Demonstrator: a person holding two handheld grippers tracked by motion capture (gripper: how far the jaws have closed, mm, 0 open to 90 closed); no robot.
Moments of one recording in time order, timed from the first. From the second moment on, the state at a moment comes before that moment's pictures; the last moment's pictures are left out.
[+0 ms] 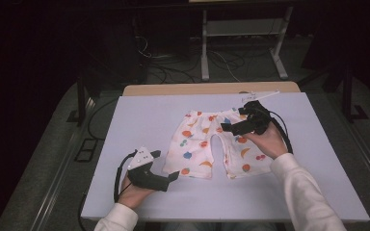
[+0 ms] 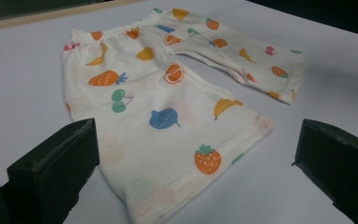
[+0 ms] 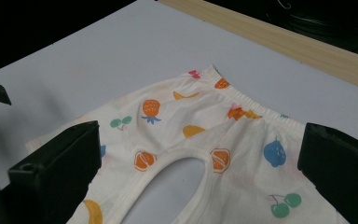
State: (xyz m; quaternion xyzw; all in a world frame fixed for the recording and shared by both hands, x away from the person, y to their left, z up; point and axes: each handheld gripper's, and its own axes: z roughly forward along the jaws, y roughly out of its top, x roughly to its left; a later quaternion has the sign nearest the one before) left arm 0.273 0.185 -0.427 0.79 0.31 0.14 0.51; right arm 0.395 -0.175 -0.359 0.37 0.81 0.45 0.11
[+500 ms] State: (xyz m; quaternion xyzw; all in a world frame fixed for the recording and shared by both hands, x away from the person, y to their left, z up) left arm 0.274 0.185 -0.427 0.79 0.31 0.14 0.51; right arm 0.414 -0.165 -0.346 0.36 0.81 0.45 0.11
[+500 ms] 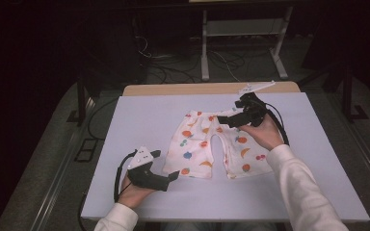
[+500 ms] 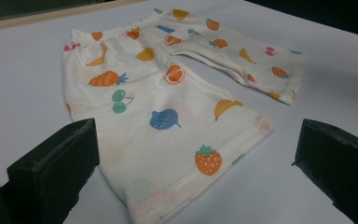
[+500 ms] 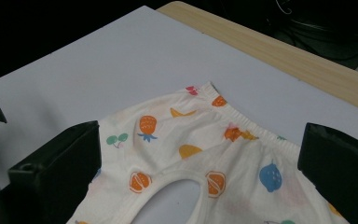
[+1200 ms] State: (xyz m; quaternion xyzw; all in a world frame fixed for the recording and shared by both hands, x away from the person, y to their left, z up) left arm 0.274 0.185 -0.427 0.79 0.31 0.14 0.51; right arm 0.434 -0.127 -0.334 0.34 0.82 0.44 0.11
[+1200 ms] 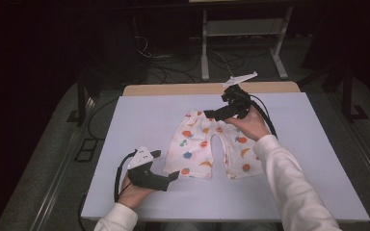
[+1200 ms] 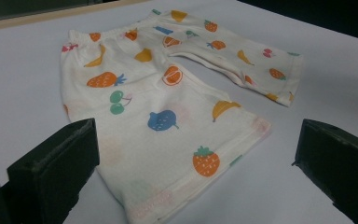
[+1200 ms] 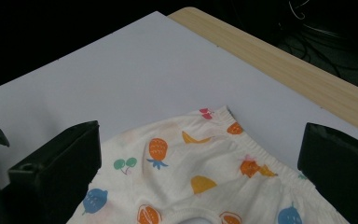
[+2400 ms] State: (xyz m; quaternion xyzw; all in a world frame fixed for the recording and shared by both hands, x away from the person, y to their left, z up) left arm 0.273 0.185 -0.426 0.78 0.32 0.14 0.52; right arm 0.483 -0.070 -0.355 0.34 0.83 0.43 0.10
